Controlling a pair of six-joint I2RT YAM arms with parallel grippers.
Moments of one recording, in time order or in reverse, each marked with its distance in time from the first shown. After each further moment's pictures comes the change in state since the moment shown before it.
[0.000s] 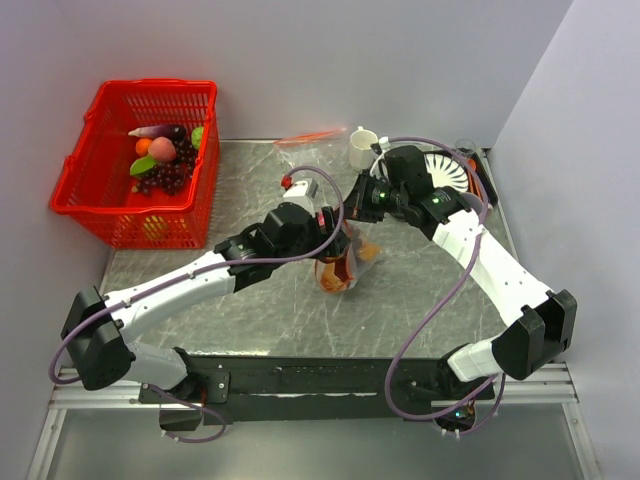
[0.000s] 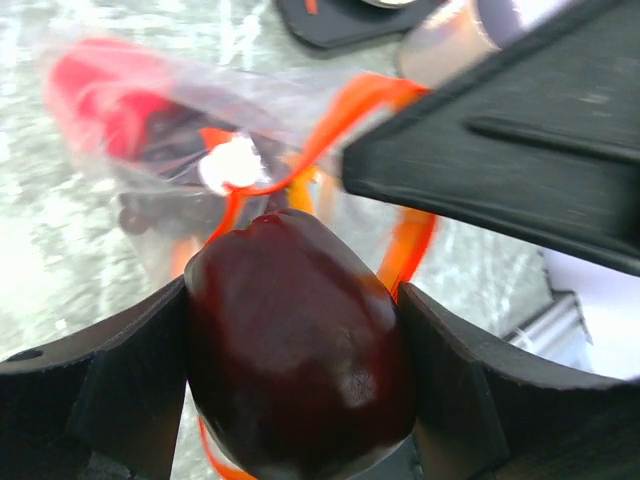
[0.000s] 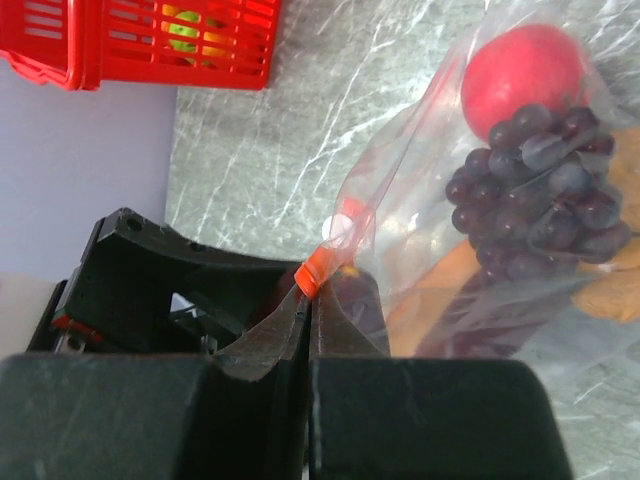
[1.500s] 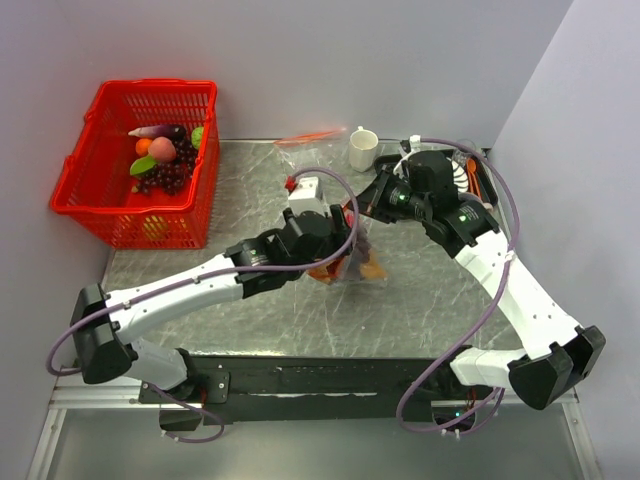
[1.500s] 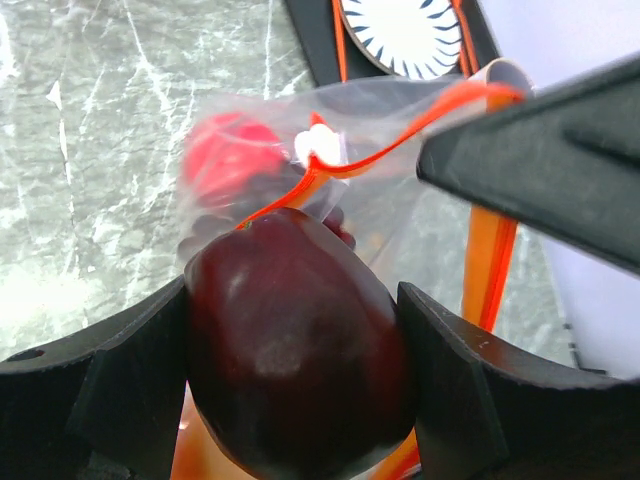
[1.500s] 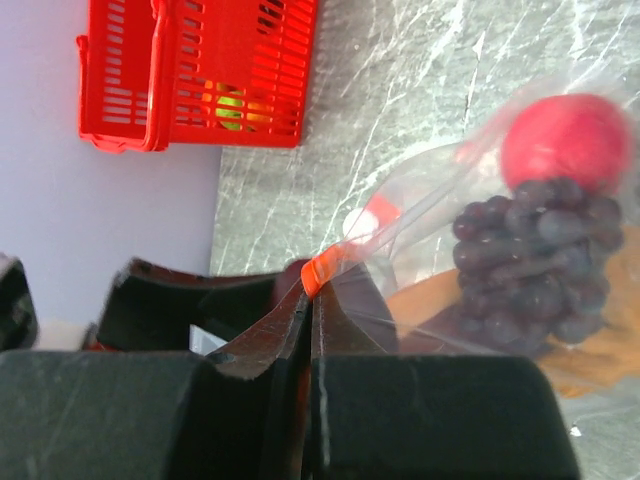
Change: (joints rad) left arm -0.157 0.034 0.139 -0.122 -0.363 -0.047; right arm 0.000 -0.170 -0.036 0.008 0.122 0.142
